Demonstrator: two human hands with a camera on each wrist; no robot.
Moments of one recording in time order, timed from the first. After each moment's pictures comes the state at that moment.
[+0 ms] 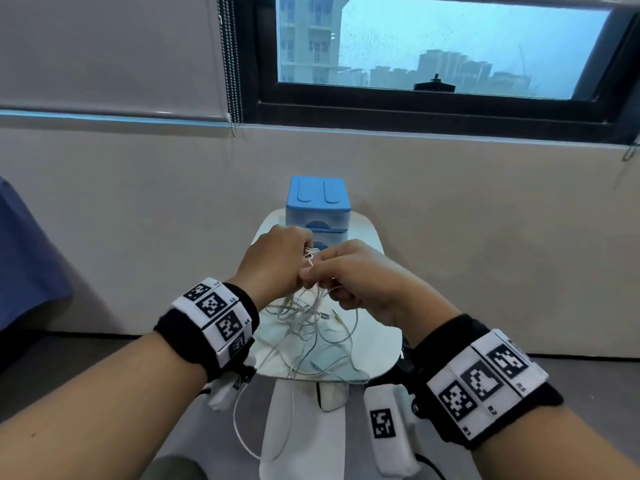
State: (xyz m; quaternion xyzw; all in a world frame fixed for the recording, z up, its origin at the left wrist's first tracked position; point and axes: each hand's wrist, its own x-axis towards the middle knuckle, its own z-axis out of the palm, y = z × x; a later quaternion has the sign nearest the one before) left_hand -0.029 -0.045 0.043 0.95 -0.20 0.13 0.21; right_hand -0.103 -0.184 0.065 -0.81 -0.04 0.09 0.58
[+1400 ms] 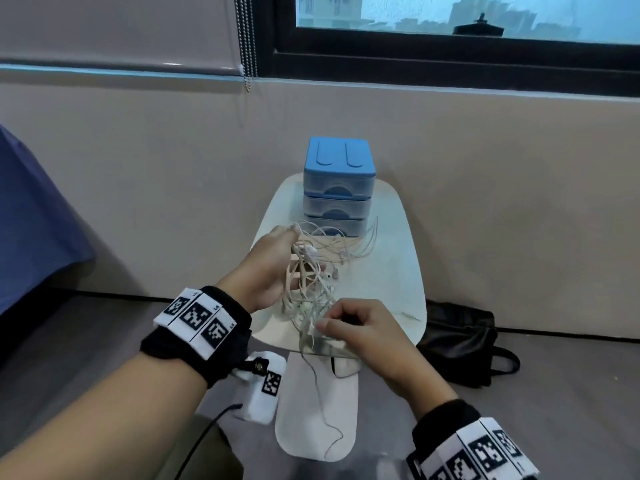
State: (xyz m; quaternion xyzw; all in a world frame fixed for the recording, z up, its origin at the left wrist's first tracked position) left_hand -0.024 -0.024 -0.017 0.64 0.01 -0.12 0.76; right_hand -0.113 -0.188 -0.081 -0.78 -0.06 0.03 0.62
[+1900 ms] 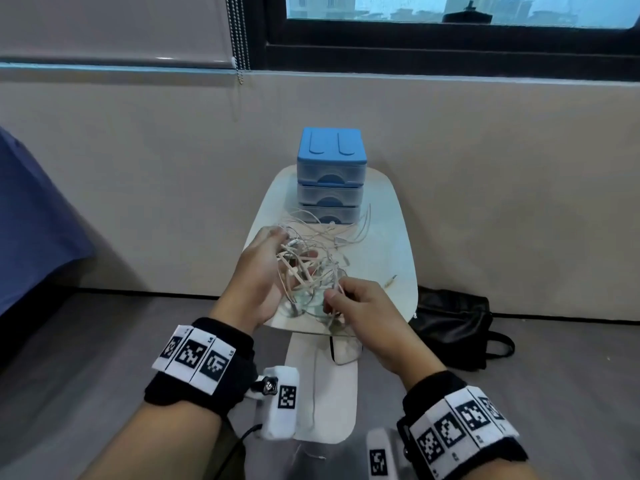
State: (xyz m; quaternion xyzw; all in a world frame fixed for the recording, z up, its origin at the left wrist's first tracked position) left_hand -0.060 -0.023 -0.033 0.52 0.03 -0.09 0.85; right_hand -0.112 -0.189 -0.090 -0.79 -0.03 0.00 0.62
